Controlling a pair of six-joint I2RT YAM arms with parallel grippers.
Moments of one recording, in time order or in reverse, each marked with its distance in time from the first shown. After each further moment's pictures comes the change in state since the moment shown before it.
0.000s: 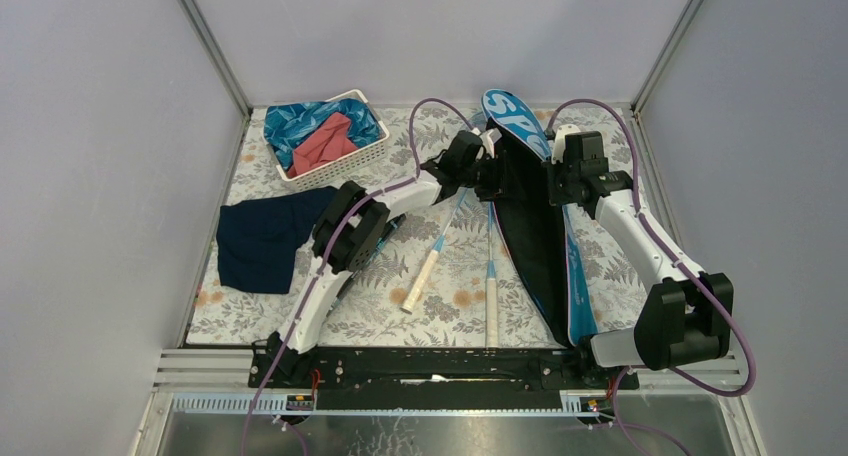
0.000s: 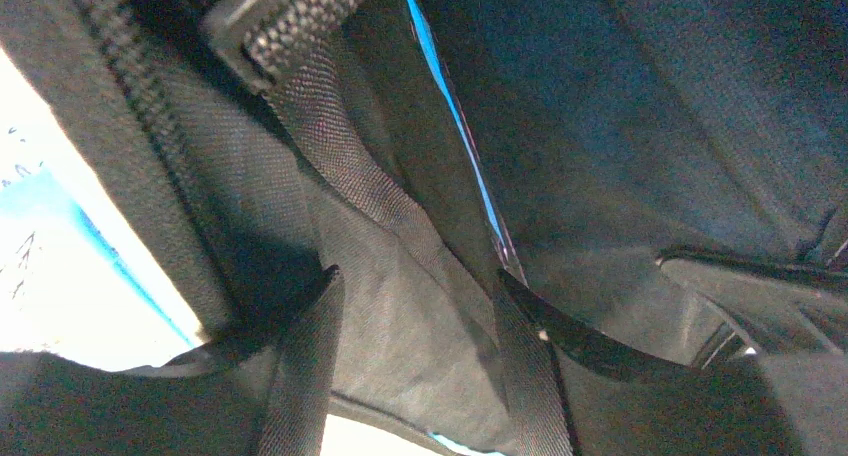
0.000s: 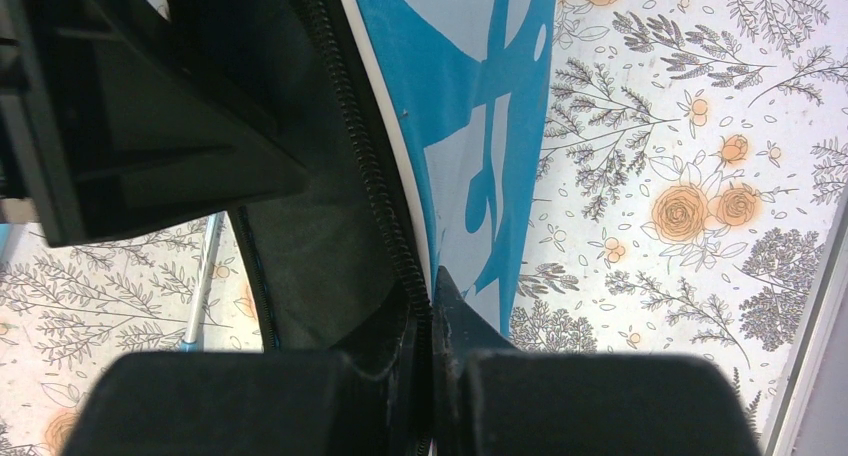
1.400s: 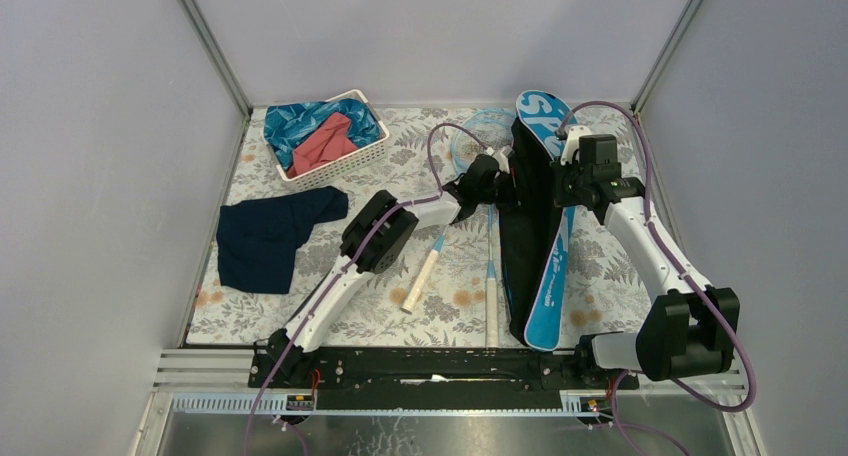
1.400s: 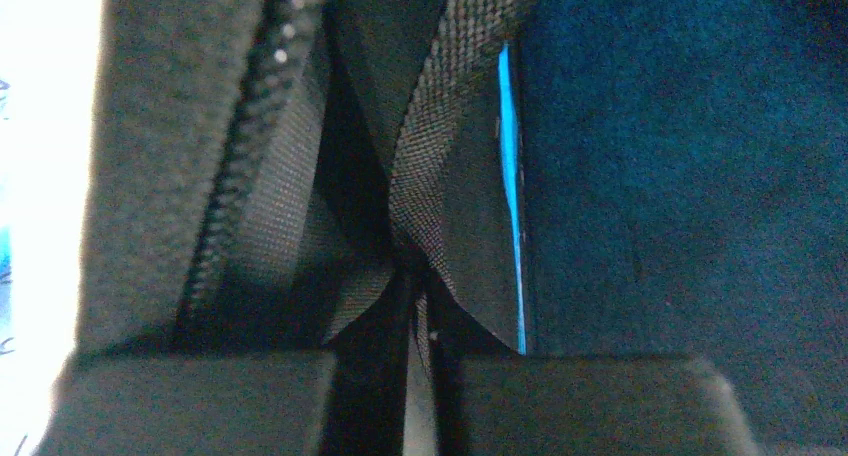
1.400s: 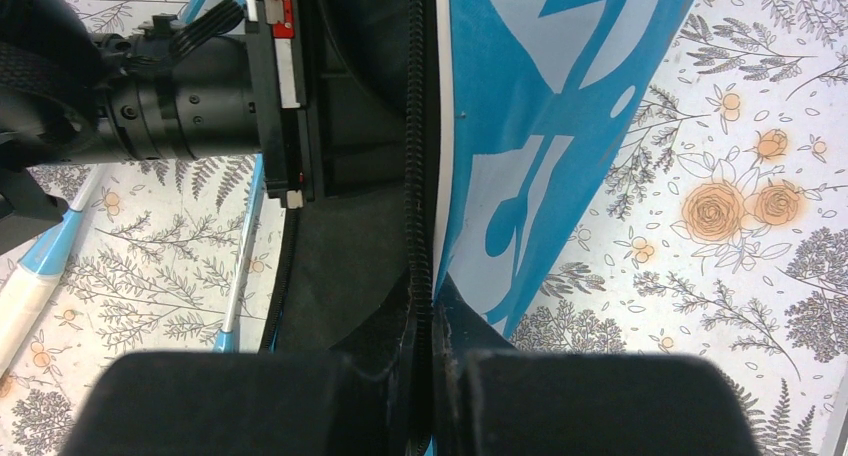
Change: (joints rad) left arm -0.071 0.254 0.117 0.311 -0.057 -0.208; right arm -0.065 -0.058 -0.039 0.018 -0.119 0.032
